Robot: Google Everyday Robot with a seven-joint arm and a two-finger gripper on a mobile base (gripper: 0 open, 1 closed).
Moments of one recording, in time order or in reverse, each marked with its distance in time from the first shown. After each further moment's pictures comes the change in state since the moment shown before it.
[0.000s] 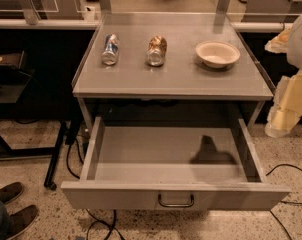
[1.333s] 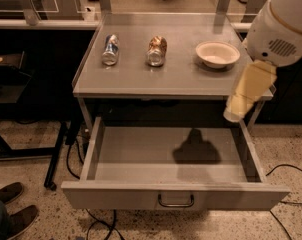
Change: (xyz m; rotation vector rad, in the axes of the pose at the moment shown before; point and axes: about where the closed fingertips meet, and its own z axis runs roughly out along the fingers) arm -0.046 -0.019 0.027 0.004 0.000 0.100
